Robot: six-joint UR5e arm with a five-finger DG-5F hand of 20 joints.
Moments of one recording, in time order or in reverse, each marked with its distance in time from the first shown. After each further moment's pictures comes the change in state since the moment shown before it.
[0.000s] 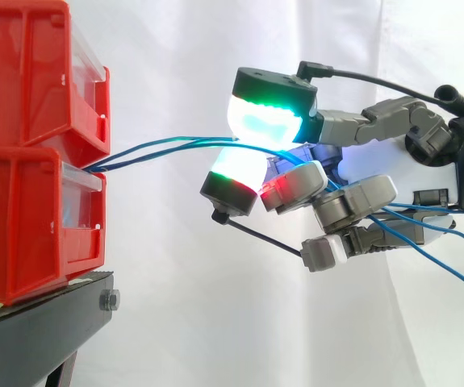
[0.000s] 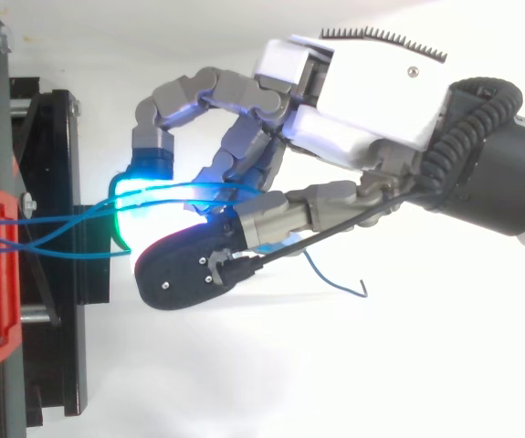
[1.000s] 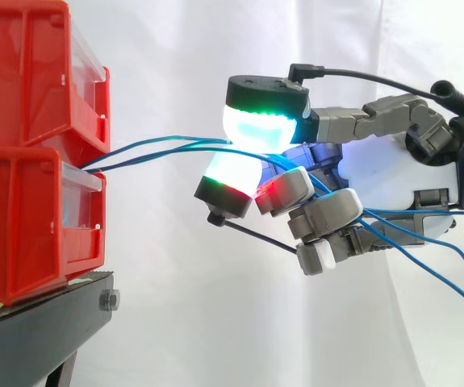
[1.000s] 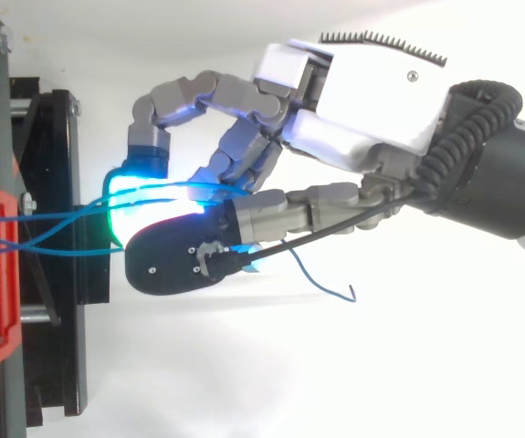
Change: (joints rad) arm 0.003 0.000 0.000 0.002 0.002 -0.010
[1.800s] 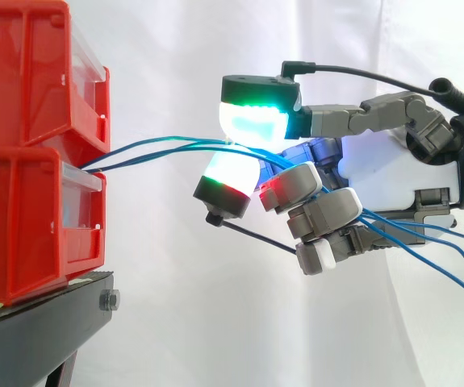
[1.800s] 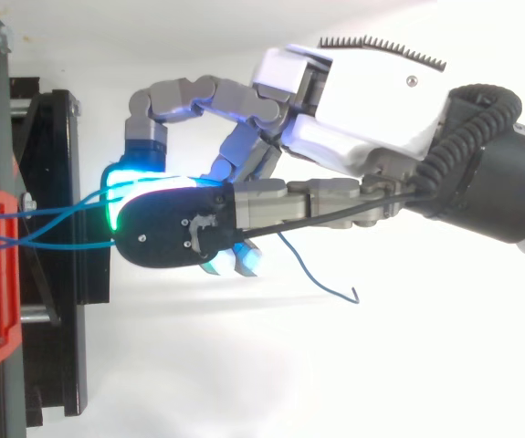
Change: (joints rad) arm 0.003 0.000 0.000 0.002 0.002 0.000
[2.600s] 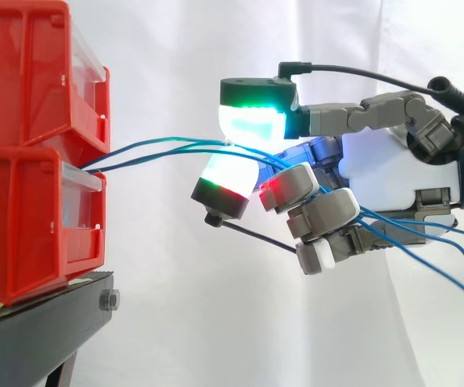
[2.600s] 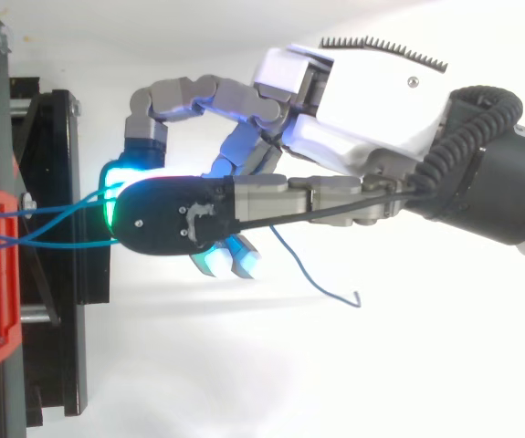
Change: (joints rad) arm 0.003 0.000 0.000 0.000 0.012 0.000
